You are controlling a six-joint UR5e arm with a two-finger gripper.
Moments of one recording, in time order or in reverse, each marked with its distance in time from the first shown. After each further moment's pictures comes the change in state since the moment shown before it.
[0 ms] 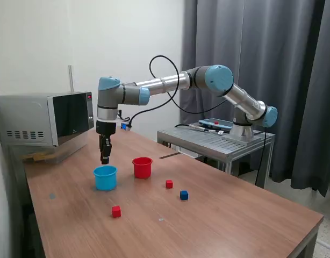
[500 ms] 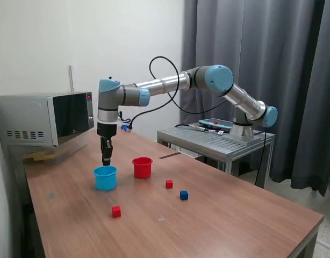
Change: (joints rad) arm 0.000 0.000 0.015 0.003 0.003 0.010
